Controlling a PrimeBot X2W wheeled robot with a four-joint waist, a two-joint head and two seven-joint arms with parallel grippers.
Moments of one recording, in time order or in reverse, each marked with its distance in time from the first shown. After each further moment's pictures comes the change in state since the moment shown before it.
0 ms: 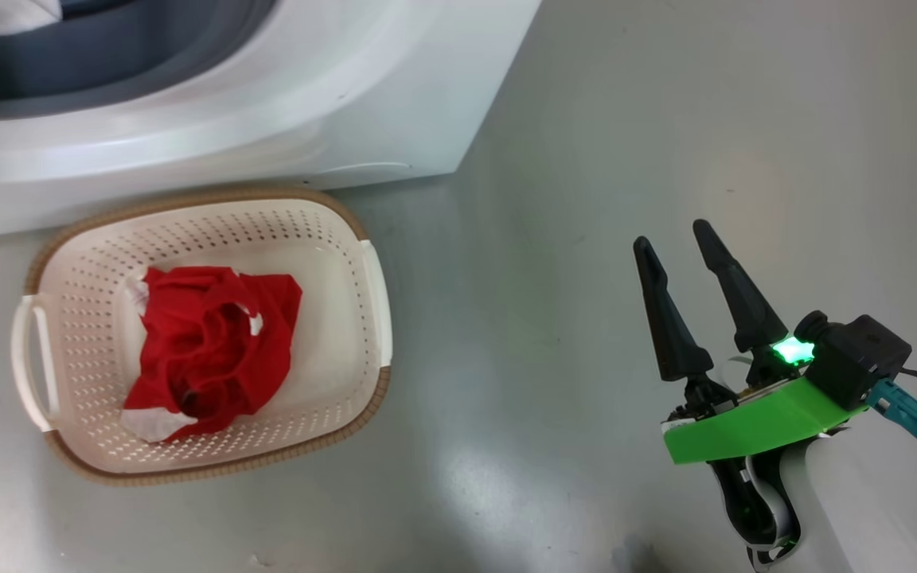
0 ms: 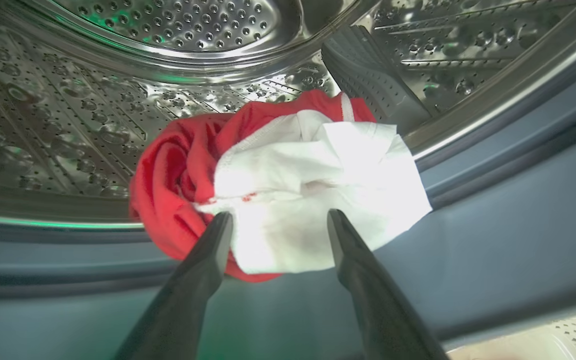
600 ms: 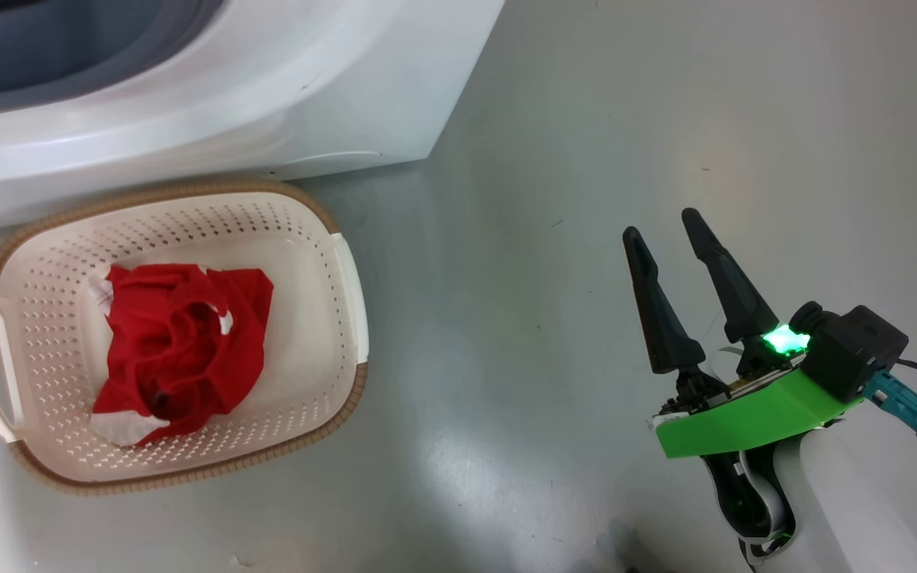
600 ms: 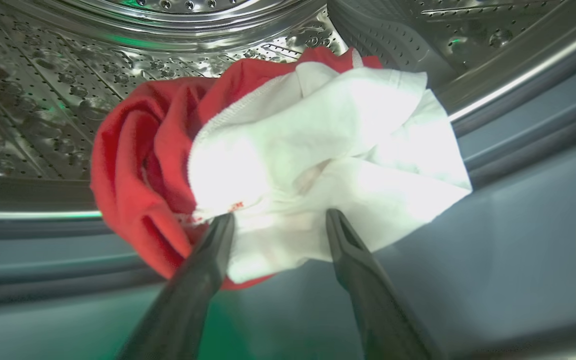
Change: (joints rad) left arm -0.036 0.046 -0.039 0.049 0.003 0.036 0.040; right arm -0.023 0.000 0.025 -0.014 0.026 0.000 0.000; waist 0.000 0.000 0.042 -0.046
